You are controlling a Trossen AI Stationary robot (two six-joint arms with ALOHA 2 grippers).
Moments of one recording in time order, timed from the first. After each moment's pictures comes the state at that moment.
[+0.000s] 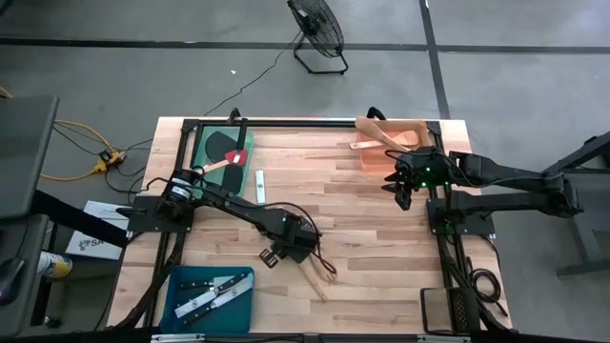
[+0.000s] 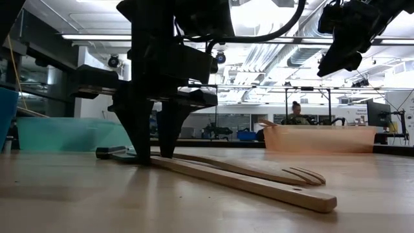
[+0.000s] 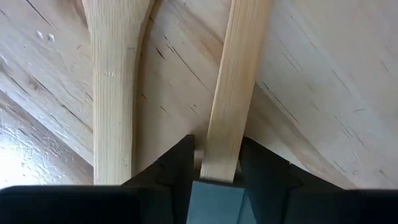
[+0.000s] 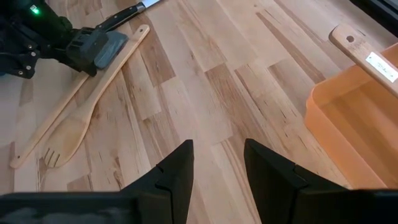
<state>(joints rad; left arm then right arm) -0.24 2.09 1.41 -0.79 0.00 0.52 -0.24 0.73 0.68 -0.70 -0.03 0.28</state>
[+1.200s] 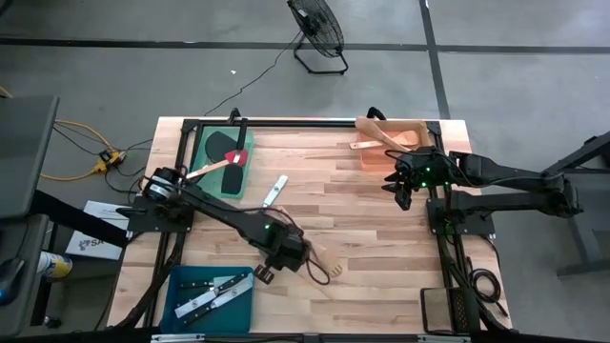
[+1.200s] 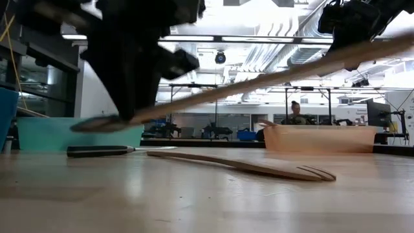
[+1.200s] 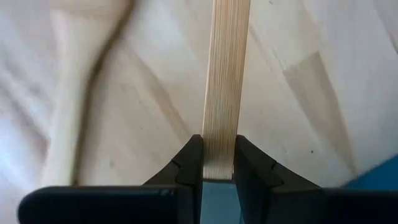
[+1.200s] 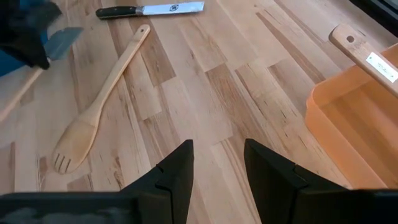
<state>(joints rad) -0.35 1.88 1.41 -0.77 0.06 0.21 -0.24 0.73 0.68 -0.70 -0.03 0.28</state>
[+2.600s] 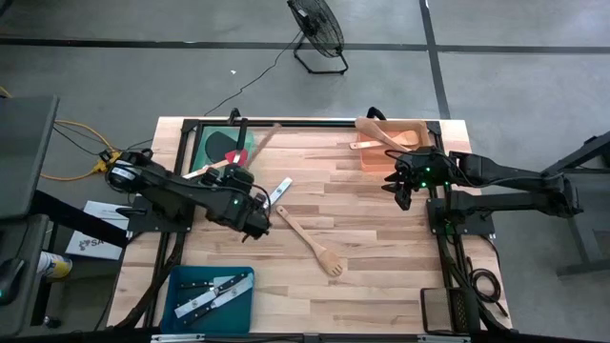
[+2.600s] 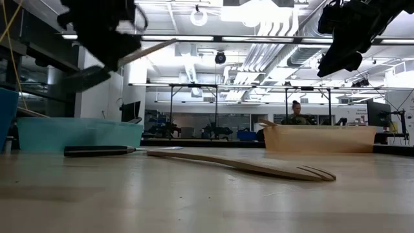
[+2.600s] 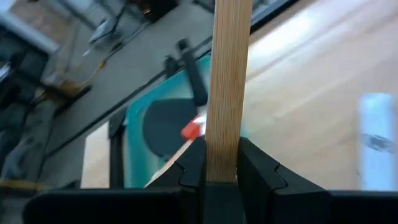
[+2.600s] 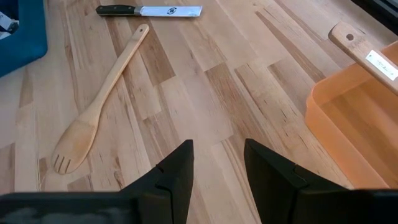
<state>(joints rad) -0.29 1.57 1.21 -1.57 -0.95 -1.50 -0.24 0.73 0.68 -0.70 -0.03 0.29</state>
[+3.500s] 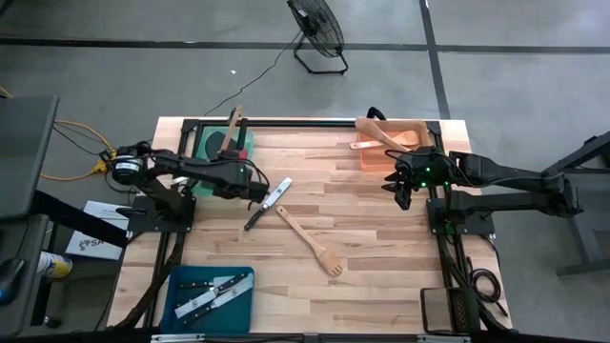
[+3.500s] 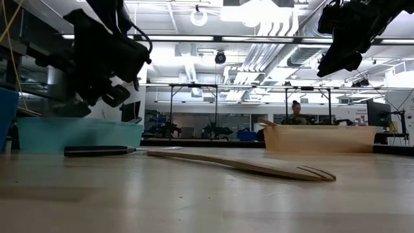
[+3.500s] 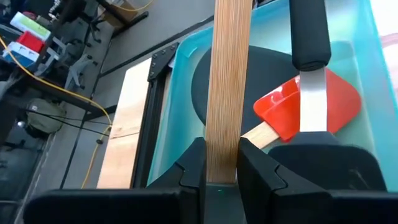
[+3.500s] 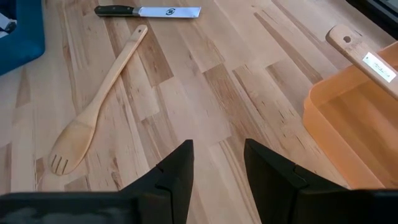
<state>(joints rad) 0.09 1.57 0.94 -1.38 -0.89 -1.51 -0.24 0.73 0.68 -0.70 -0.02 0.28</state>
